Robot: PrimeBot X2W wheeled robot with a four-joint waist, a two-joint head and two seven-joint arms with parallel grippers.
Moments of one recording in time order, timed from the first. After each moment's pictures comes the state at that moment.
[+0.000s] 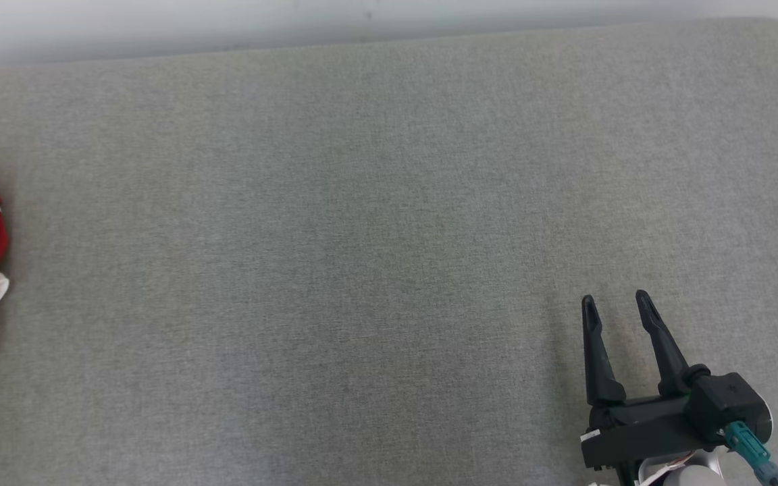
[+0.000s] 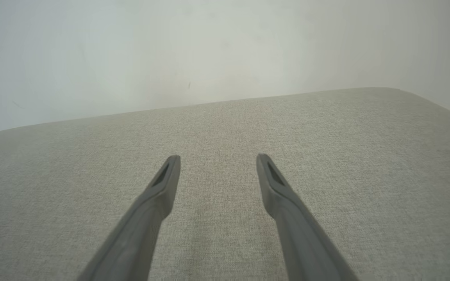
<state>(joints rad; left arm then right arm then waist) -0.82 0.54 0.00 1.06 -0.57 -0.12 0.02 -0.10 -0.05 -0.01 0.13 0.11 0.13 -0.26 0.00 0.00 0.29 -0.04</state>
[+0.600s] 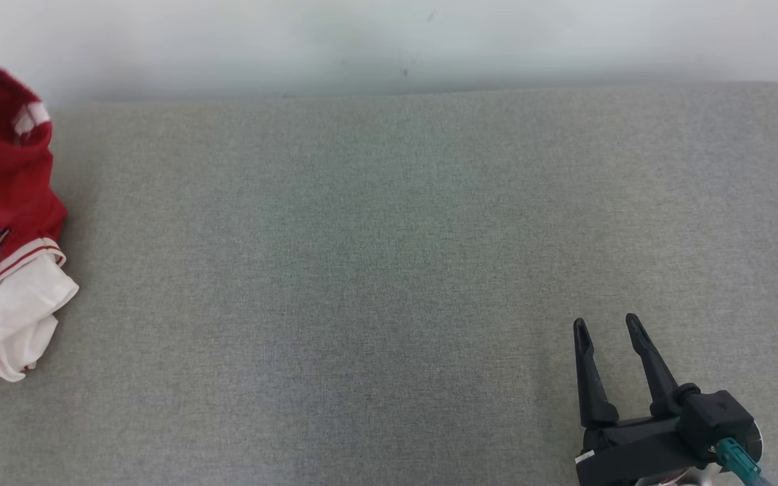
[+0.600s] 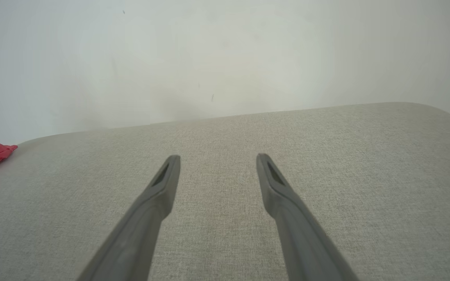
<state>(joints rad) -0.98 0.52 -0.11 0.77 -0.63 -0.13 -0.16 -0.06 -0.05 0.01 0.14 0.13 0.13 -0.26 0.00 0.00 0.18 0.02</state>
